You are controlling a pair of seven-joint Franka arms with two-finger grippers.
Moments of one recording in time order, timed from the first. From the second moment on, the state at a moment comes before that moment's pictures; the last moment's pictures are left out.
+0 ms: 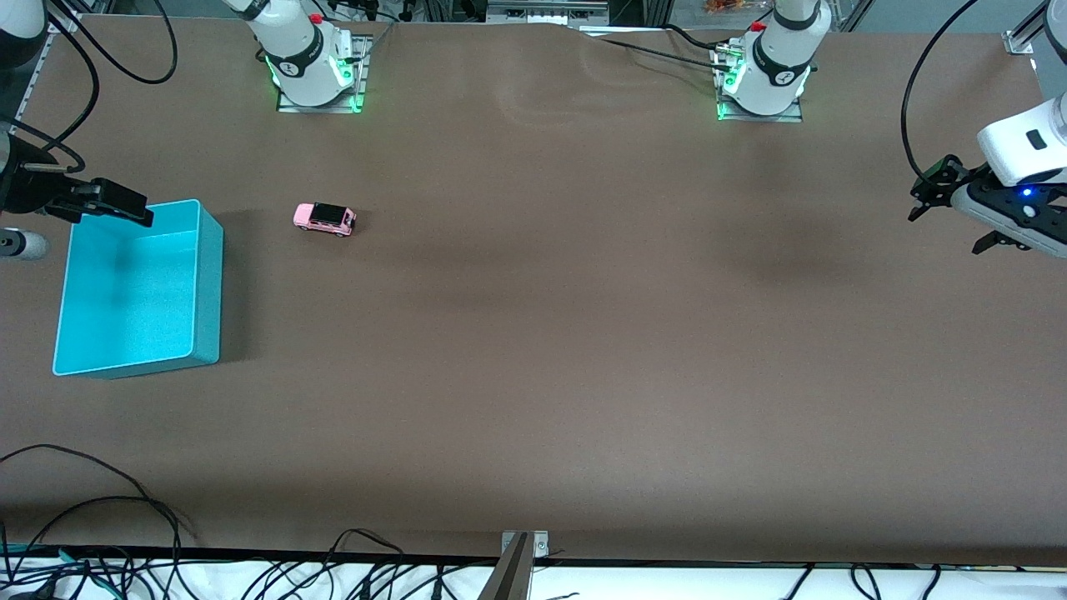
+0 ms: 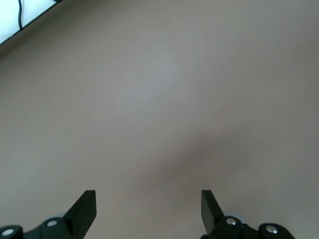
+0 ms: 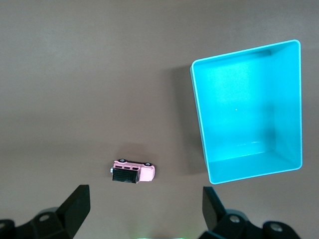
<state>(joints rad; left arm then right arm) 0.05 -0.06 0.00 -1.81 0.02 1.78 0.61 0.04 0.14 -0.05 -1.46 0.00 1.48 0.03</state>
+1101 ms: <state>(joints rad) 0.05 -0.07 -0.03 -1.64 -0.04 1.55 0.16 0.06 0.03 0.00 -1.84 0.00 1.79 0.03</state>
